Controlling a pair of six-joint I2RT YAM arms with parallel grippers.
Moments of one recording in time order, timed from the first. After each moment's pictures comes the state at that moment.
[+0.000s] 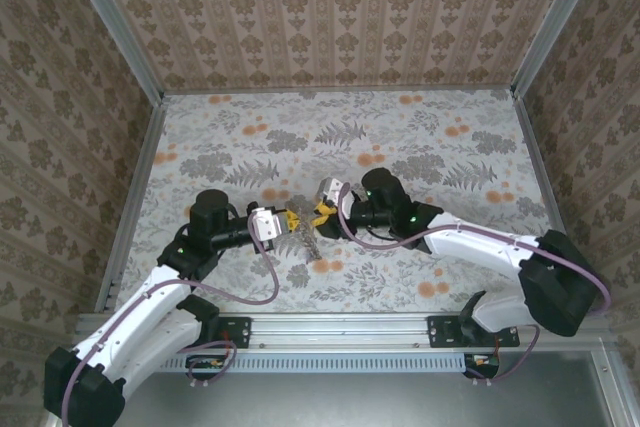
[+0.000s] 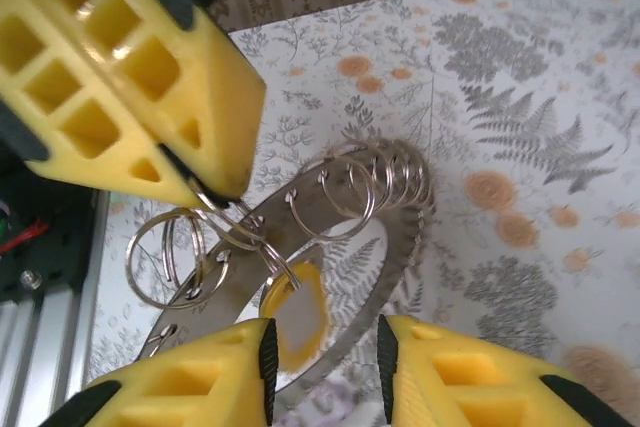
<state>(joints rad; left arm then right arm) -0.54 0.74 0.47 -0.10 0.69 0.67 0.77 1.34 0.79 0.10 -0.46 -0.19</state>
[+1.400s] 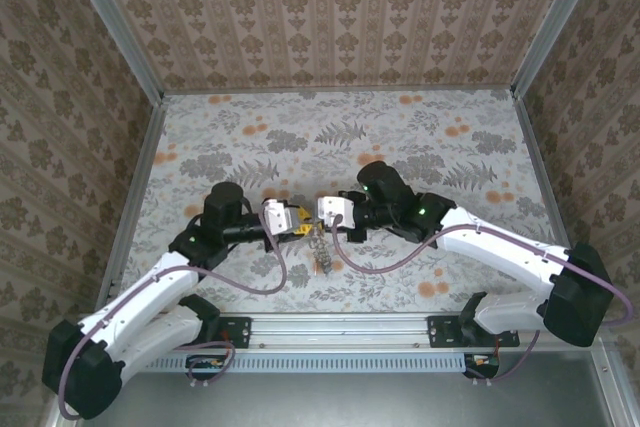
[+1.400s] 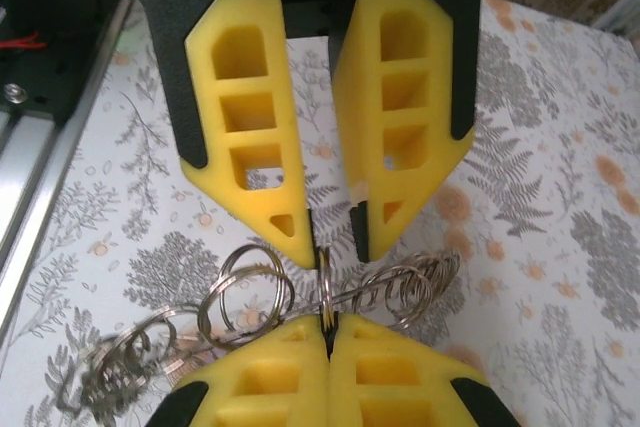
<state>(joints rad) -0.61 0.88 0.54 -0.09 0.71 0.57 0.83 1.28 0.98 -0.34 -0.36 -0.69</state>
